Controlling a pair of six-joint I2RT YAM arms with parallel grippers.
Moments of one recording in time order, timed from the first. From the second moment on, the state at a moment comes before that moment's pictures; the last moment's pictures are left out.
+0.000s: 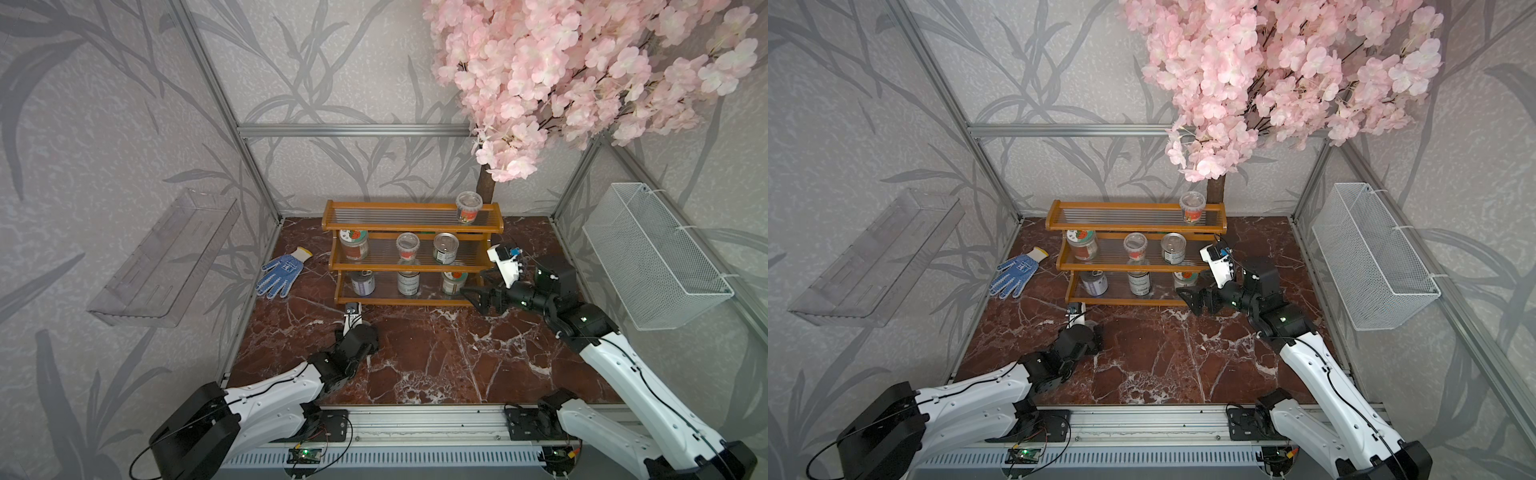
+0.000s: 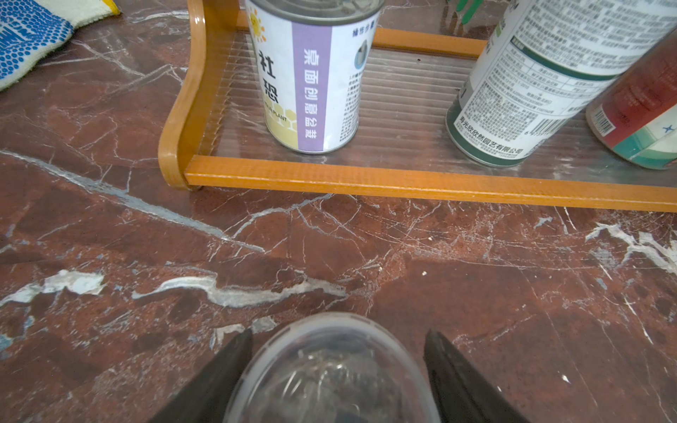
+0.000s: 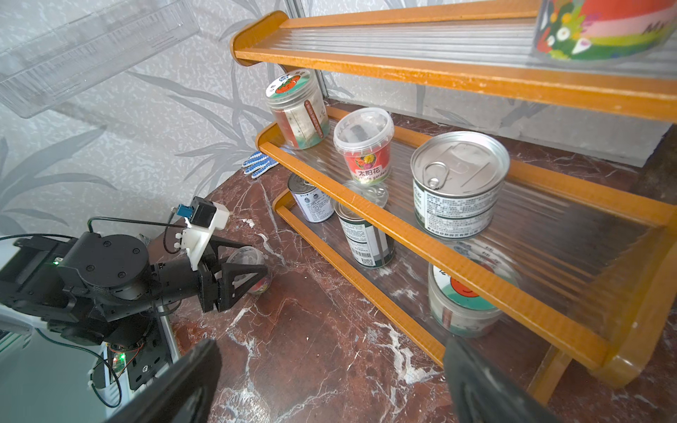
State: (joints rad) left arm -0.79 1.02 0.25 0.03 -0.55 -0.58; right arm 0.38 0.93 0.89 -0.40 -0.50 0.10
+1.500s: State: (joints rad) left arm -0.73 0.91 0.49 -0.24 -0.55 -0.50; right arm 0.36 0.94 0.91 -0.41 -0.52 0.10
